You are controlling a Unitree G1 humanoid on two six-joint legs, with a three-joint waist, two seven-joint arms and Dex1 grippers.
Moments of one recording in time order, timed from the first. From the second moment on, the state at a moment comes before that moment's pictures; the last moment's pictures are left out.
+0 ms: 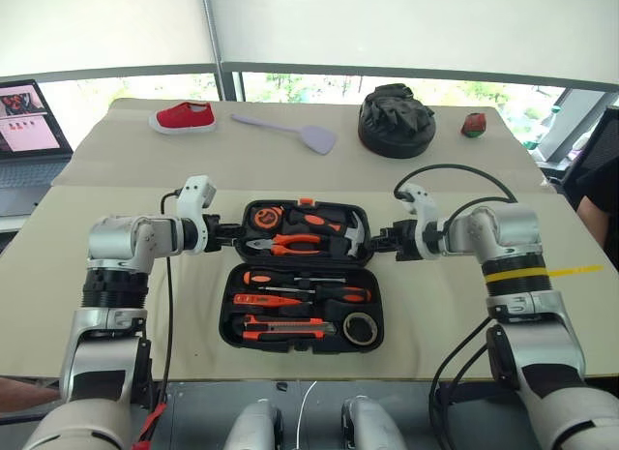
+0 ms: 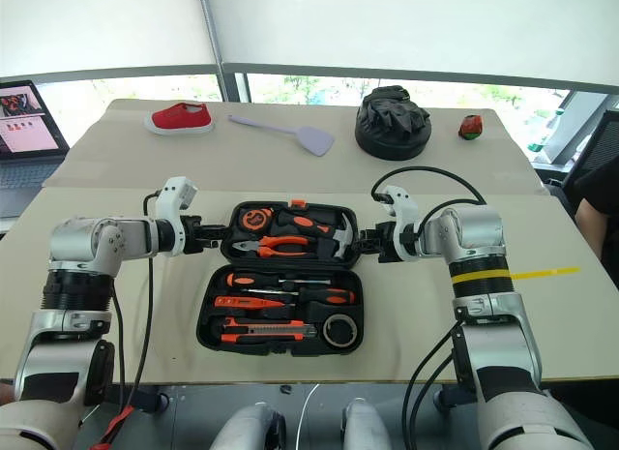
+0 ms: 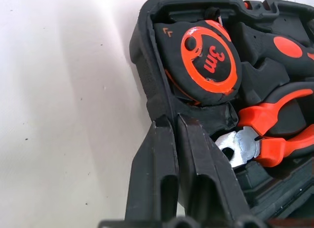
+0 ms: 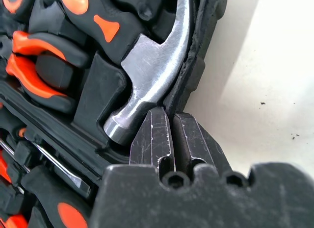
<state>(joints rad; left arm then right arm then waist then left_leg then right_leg) -0.75 0.55 0.11 0.31 -0.44 1.14 -0.59 -0.83 -0.44 -0.05 0.38 0.42 1.23 0.62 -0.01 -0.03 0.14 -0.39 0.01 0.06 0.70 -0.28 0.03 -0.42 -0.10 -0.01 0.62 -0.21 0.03</state>
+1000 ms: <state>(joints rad) 0.13 0.58 0.28 0.01 -0.32 -0.08 -0.96 -0.19 -0.77 0.09 0.46 -0.29 -0.95 0.47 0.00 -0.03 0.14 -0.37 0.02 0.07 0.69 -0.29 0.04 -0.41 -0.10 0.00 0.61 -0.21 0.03</state>
